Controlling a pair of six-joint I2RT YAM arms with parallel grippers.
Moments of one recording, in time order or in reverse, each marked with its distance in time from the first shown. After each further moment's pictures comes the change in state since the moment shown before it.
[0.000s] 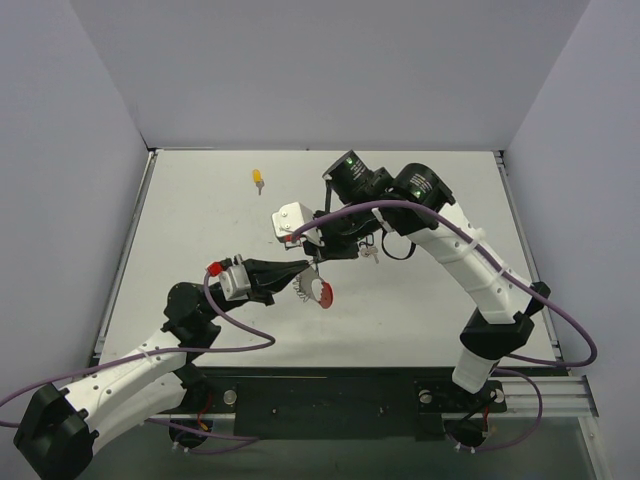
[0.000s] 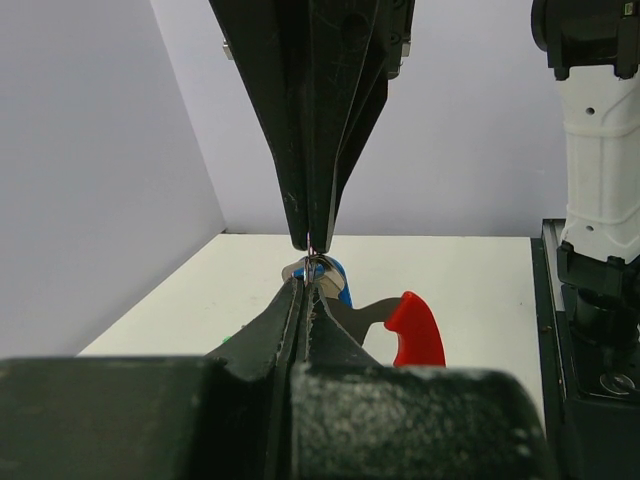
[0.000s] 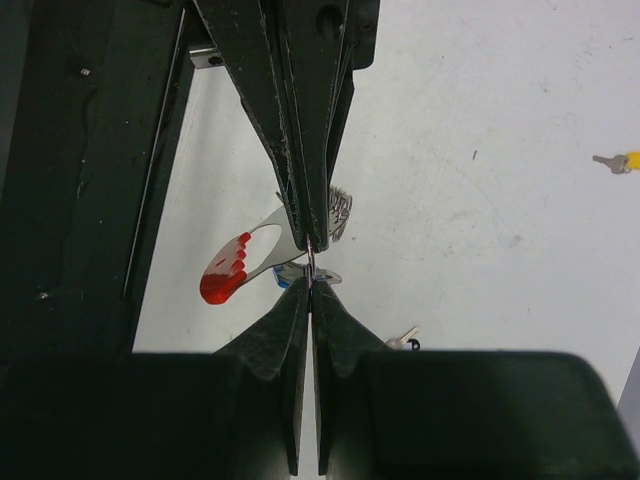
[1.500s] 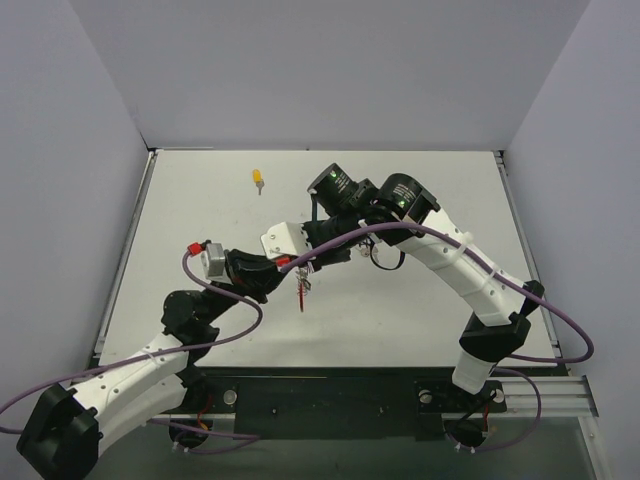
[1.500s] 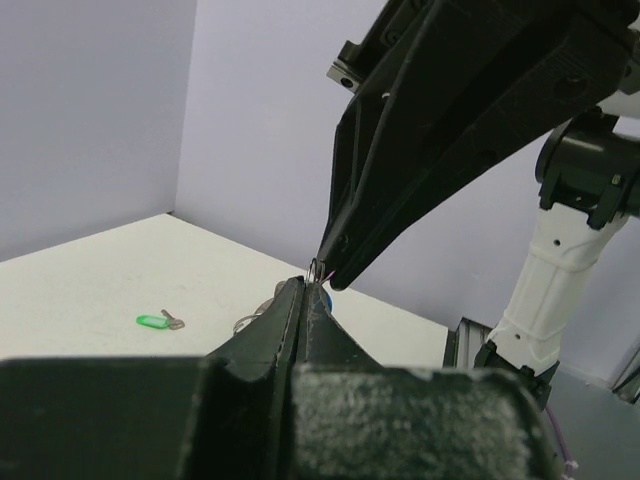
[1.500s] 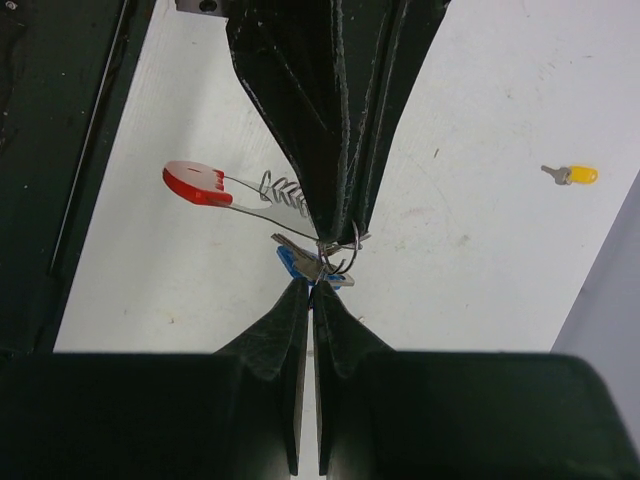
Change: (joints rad) left arm 0.065 -0.004 -0.076 0.126 -0.125 -0.427; right arm 0.060 0.004 -0.058 0.042 0.124 -0.124
